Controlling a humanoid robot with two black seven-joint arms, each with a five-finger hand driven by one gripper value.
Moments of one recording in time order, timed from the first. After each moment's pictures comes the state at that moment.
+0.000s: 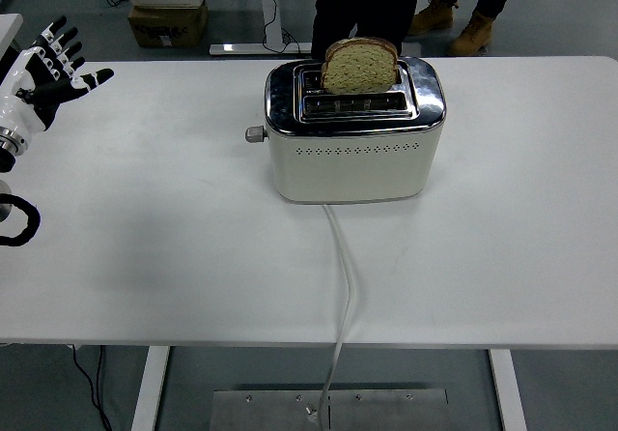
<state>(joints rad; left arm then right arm) -0.83 0.48 -0.66 -0.55 0.32 -0.22 -0.44 0.01 0.00 0.42 0.10 -0.35 0.07 0.09</state>
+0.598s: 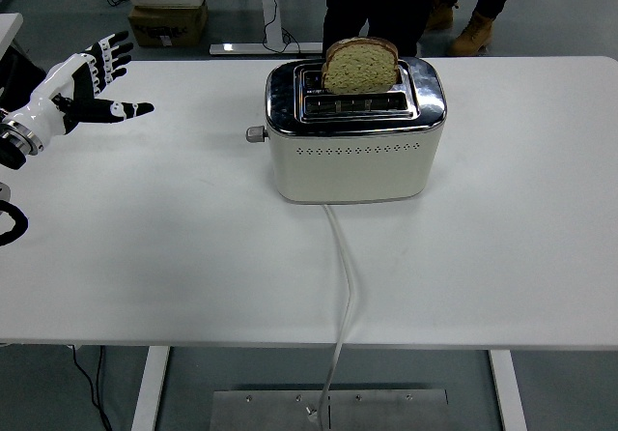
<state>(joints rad) -0.84 0.59 -0.53 -0.74 0.66 -0.22 -0.44 0.01 0.00 0.42 0.10 -0.35 0.07 0.09</state>
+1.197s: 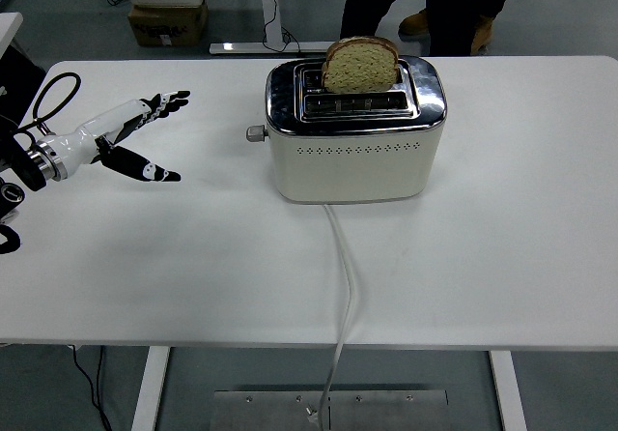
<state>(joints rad) -0.81 0.62 -0.50 -0.89 1.08 -0.21 -0.45 0.01 0.00 0.42 0.10 -0.35 0.07 0.09</state>
